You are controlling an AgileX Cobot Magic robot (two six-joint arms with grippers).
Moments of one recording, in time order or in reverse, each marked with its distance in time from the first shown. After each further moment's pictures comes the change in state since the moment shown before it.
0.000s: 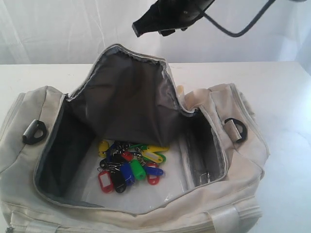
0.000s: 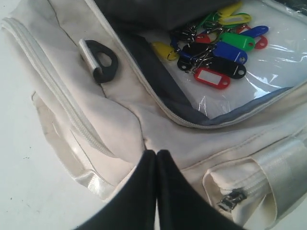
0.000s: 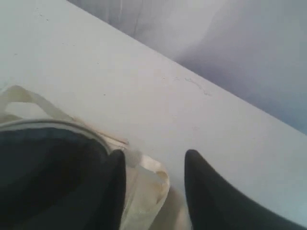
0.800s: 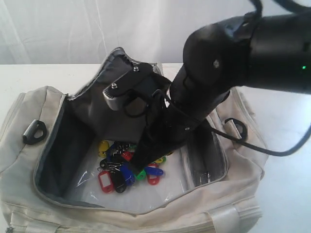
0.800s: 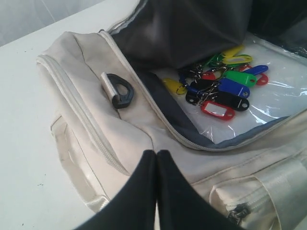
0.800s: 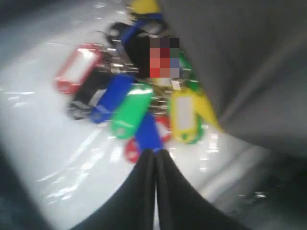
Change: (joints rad) left arm 0.000 -0.160 0.053 0.024 -0.070 -0.018; right arm 0.178 -0.157 0.525 0.384 0.042 -0.357
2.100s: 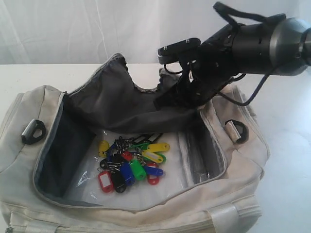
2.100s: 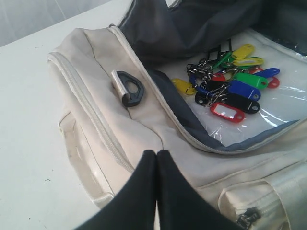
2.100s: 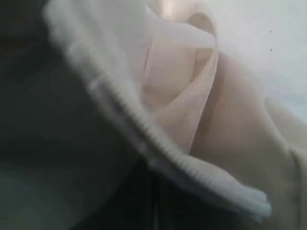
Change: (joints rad) left arm 0.000 0.000 0.002 0.050 -0.003 -0.060; right arm -0.243 0.194 -0.098 -0.304 -0.231 0.479
